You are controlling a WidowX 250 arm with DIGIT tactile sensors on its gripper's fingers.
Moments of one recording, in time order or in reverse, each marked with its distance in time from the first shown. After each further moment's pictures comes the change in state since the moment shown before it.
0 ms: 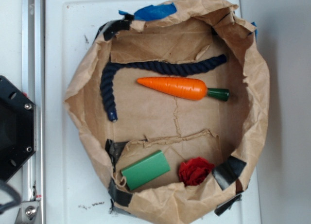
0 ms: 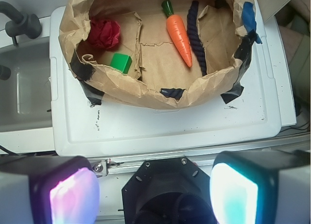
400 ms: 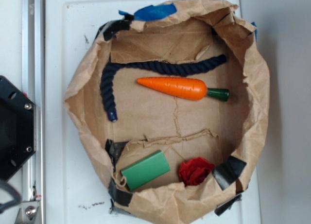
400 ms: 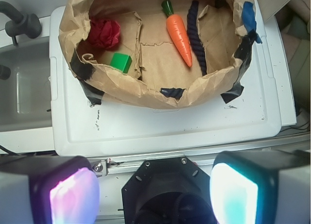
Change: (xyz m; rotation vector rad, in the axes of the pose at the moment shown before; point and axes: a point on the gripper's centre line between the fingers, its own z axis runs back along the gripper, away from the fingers) arm 0.001 0.000 -0.003 0.003 0.009 -0.002
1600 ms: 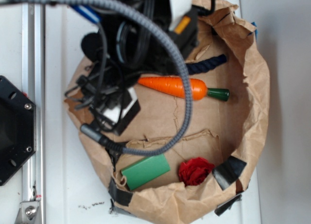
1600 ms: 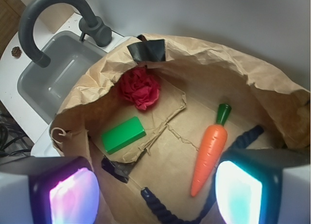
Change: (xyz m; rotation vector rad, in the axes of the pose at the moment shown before) arm 0.119 0.029 -0.043 -0.232 -0.162 -0.691
